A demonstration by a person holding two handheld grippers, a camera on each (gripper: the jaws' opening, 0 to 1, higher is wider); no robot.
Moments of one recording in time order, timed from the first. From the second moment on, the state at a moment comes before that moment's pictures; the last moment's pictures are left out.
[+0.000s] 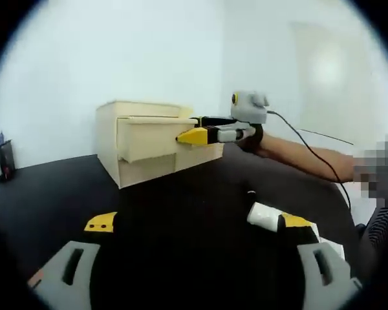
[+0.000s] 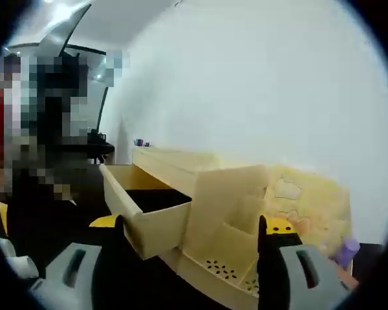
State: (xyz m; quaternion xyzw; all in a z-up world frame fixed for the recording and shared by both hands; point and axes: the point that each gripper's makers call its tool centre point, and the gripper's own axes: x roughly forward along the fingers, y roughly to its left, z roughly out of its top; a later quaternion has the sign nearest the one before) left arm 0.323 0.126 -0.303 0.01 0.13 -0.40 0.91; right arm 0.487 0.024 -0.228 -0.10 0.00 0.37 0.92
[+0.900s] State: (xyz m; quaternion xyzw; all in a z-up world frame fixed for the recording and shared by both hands) left arm 0.329 0.129 -0.310 0.02 0.14 -0.40 0.90; right arm 0.524 0.033 -0.228 -0.10 -0.01 0.37 0.92
